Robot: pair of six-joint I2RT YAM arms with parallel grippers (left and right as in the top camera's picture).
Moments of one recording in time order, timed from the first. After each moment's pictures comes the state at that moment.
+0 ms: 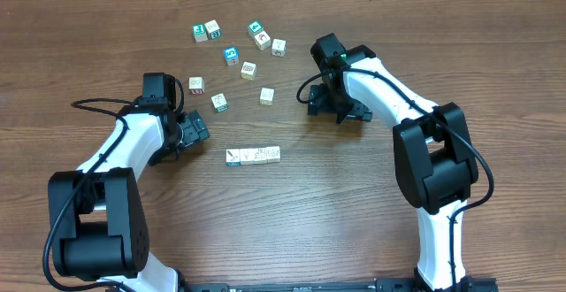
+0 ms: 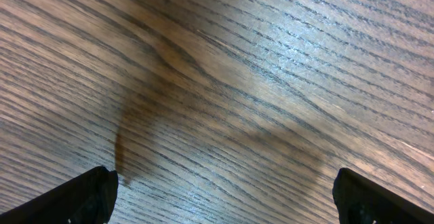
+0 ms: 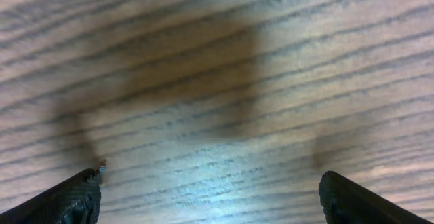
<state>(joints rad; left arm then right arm) 0.03 1.77 1.02 -0.59 -0.06 -0.47 0.40 2.21 1.69 -0.97 0.12 0.56</state>
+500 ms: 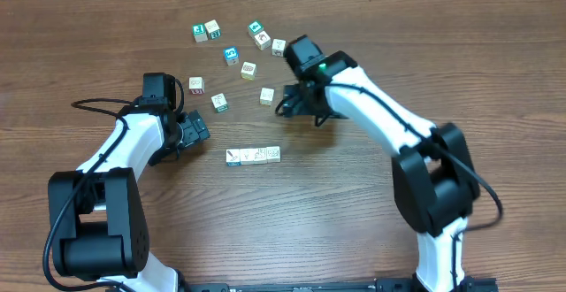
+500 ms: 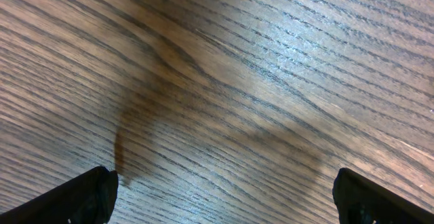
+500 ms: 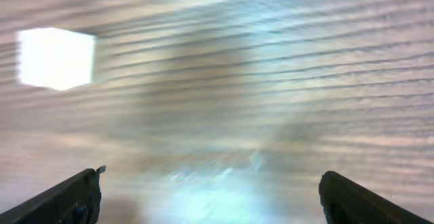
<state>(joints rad) 0.03 1.77 1.02 -0.59 -0.06 -0.47 0.57 2.05 1.68 -0.95 0.12 0.56</state>
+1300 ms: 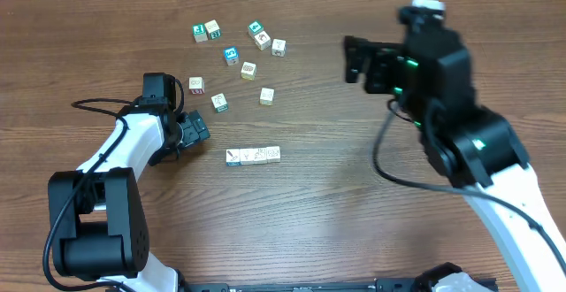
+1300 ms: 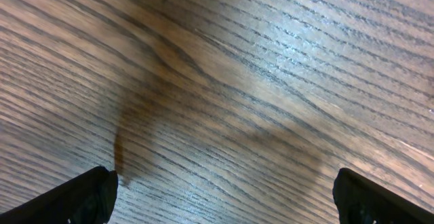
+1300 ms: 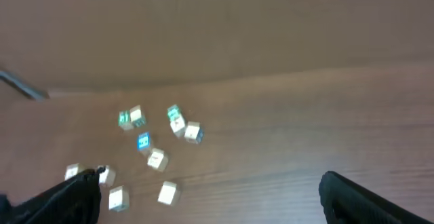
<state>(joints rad) 0.03 1.77 1.02 -0.59 -0.06 -0.47 0.37 1.24 1.34 -0.55 0.12 0.36</state>
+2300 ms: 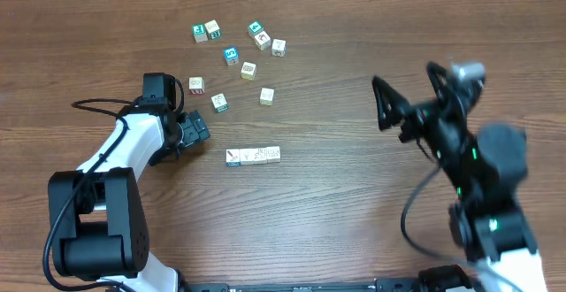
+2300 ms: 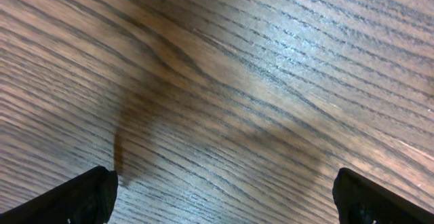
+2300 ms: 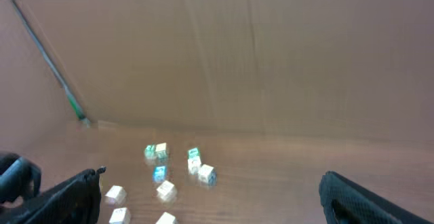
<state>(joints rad) 0.03 1.77 1.02 -0.59 -0.06 -0.47 0.17 0.79 0.71 0.07 -0.19 0.20</state>
